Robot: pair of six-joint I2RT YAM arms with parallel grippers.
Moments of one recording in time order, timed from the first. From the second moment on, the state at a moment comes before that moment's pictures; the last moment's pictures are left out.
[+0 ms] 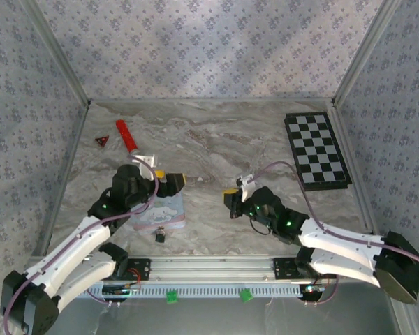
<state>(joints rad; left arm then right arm) -0.53 0.82 0.55 -0.12 0.22 -0.53 0.94 0.97 0.38 0.27 0.07 0.43</state>
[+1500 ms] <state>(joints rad) -0.64 1.08 0.69 0.08 0.61 -0.46 0.72 1.20 0.53 0.53 -0.60 0.51</state>
